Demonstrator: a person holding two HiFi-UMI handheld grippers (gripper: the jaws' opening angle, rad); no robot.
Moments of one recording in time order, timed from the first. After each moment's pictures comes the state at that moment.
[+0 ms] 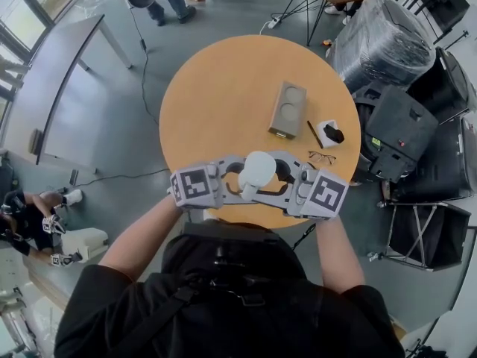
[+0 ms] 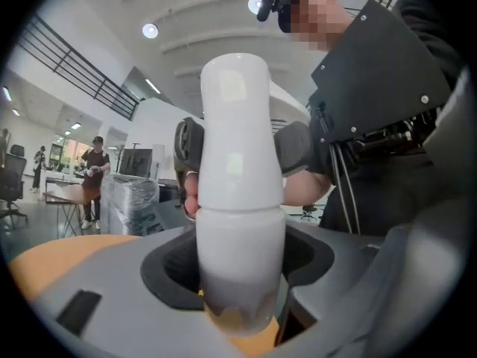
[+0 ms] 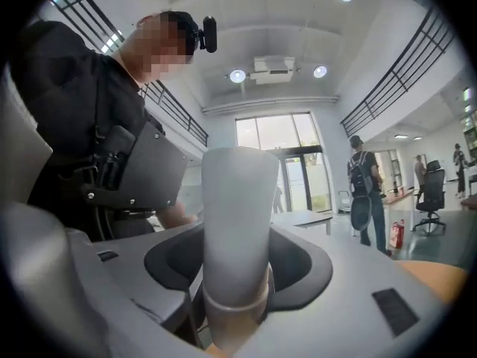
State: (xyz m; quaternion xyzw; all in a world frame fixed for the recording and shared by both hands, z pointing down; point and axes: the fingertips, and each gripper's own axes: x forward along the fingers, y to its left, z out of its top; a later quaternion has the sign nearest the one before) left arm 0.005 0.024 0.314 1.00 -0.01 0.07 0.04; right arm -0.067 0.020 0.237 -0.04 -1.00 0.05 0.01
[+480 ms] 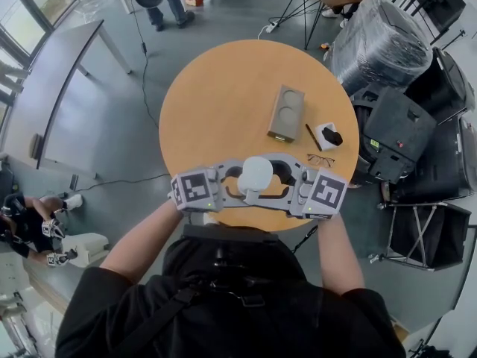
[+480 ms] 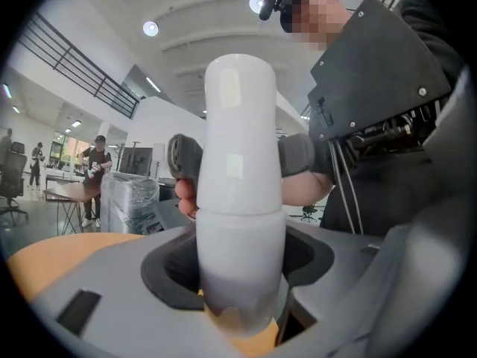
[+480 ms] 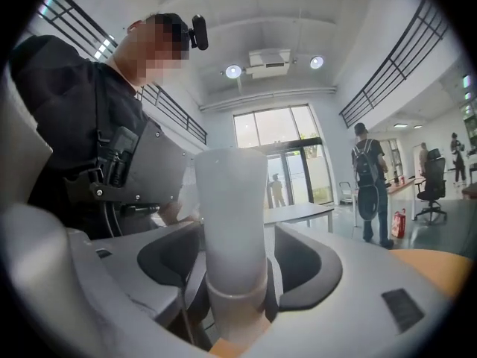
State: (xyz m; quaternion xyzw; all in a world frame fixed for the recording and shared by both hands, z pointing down) left arm 0.001 0.030 0.316 1.00 -0.02 0.07 0.04; right arm -0.064 0.022 0.246 -0.04 -1.00 0.06 0.03
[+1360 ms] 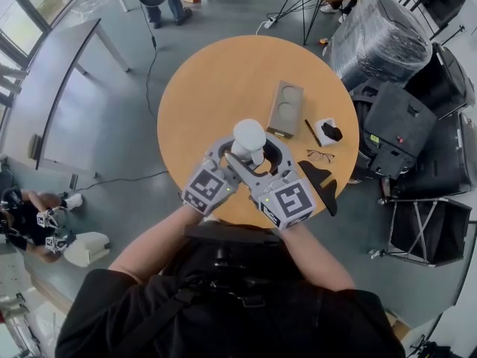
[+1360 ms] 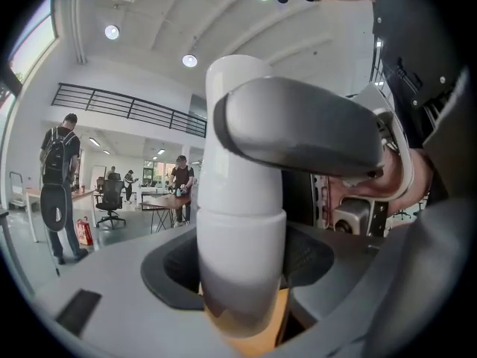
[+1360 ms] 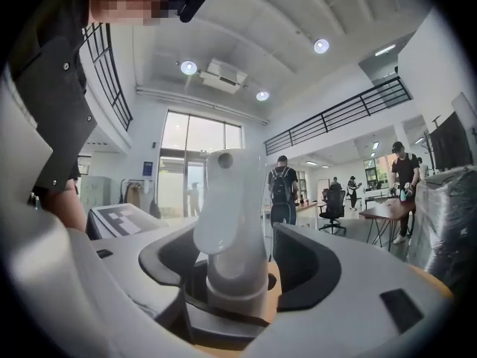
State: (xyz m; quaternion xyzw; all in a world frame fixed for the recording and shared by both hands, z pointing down) left arm -0.032 -0.067 0.324 0.93 -0.35 0.08 0.03; right arm -0.079 -0.059 0.251 0.31 -0.95 0.03 0.01
